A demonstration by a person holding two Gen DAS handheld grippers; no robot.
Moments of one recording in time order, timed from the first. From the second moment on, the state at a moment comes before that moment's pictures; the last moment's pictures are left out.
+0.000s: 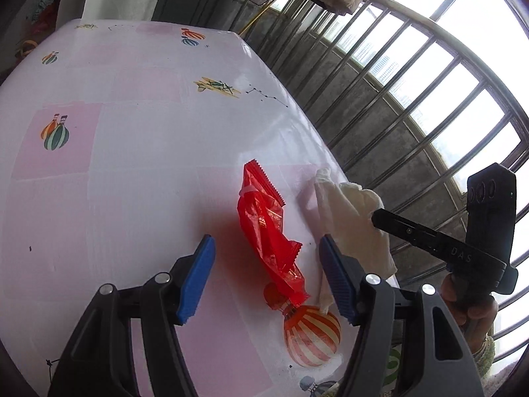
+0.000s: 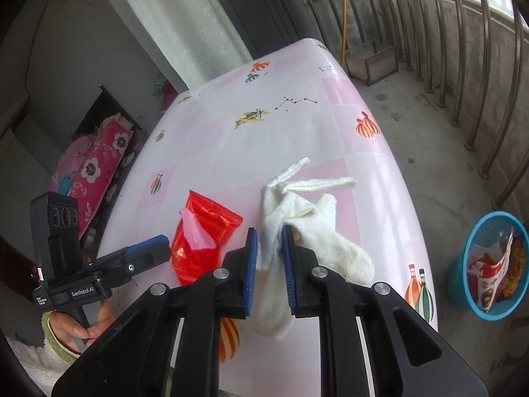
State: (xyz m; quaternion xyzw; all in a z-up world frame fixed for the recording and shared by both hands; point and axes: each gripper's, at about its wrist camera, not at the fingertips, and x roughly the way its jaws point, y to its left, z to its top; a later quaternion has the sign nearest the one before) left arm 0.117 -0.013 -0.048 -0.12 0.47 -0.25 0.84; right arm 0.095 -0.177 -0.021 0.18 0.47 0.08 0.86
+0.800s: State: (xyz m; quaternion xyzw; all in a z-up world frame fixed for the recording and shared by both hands) left arm 0.110 -0.050 -0.054 0.01 0.43 -0.21 0.88; right arm 0.083 -0.155 -0.050 0.07 0.48 0.00 0.87
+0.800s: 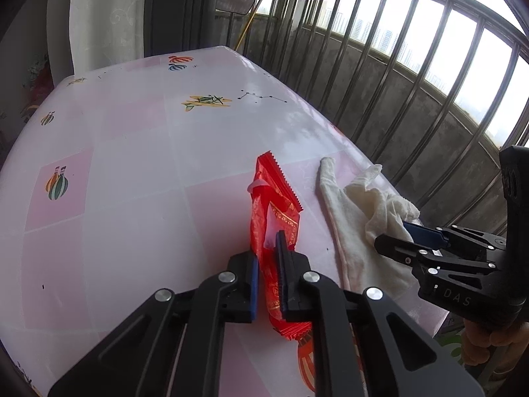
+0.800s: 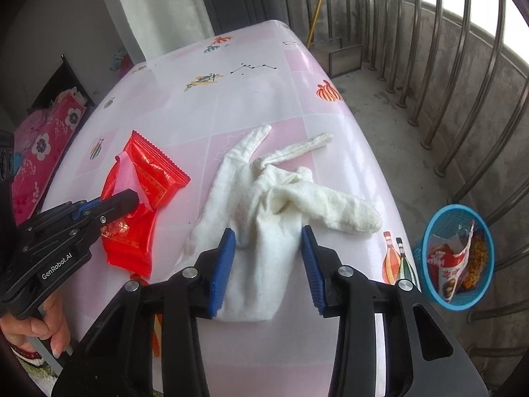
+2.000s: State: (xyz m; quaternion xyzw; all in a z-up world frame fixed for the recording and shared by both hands) left arm 0.121 -0.206 0.020 0.05 0.39 -0.41 0.83; right arm -0.045 -0.356 0.012 0.30 0.29 -0.28 0.87
